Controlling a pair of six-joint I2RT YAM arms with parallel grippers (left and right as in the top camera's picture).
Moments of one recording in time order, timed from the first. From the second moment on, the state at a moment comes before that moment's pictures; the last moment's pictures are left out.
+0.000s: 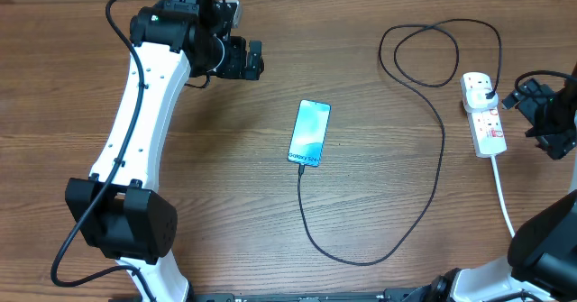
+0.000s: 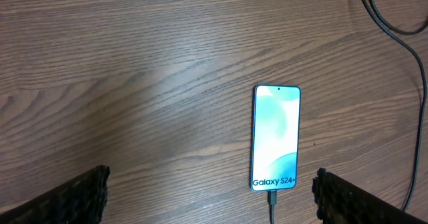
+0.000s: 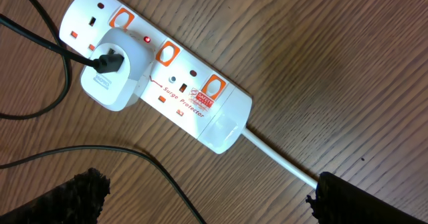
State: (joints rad) left arm -0.19 1.92 1.94 -1.16 0.25 -0.10; right arm -0.51 1.74 1.52 -1.10 -0.03 0.42
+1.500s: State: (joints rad) left arm -0.26 1.88 1.94 -1.17 0.24 -0.10; right arm -0.51 1.74 1.52 -1.10 -0.03 0.42
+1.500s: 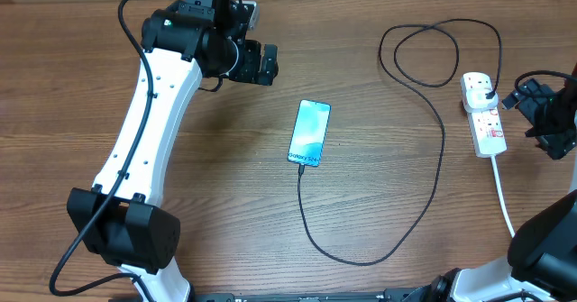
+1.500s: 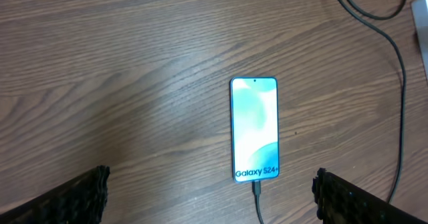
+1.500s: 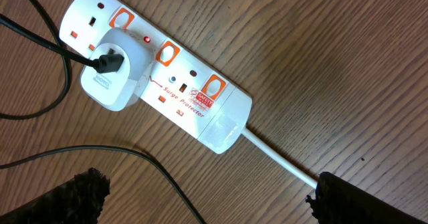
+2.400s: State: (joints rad) left arm -0.32 1.86 1.89 -0.98 0.20 -0.02; right arm -0.51 1.74 1.52 -1.10 -0.03 0.42
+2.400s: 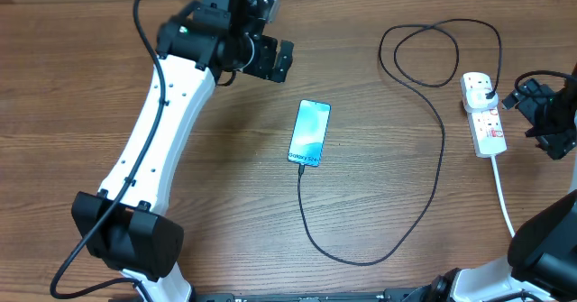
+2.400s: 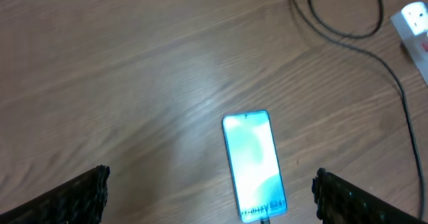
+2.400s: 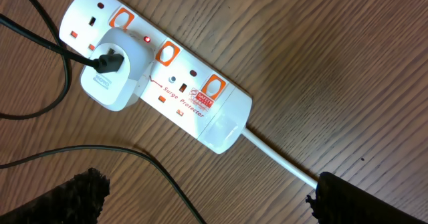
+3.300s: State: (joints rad) left arm -0.33 1.70 1.12 -0.30 0.32 -0.02; right arm -0.51 1.74 1.52 -1.10 -0.03 0.41
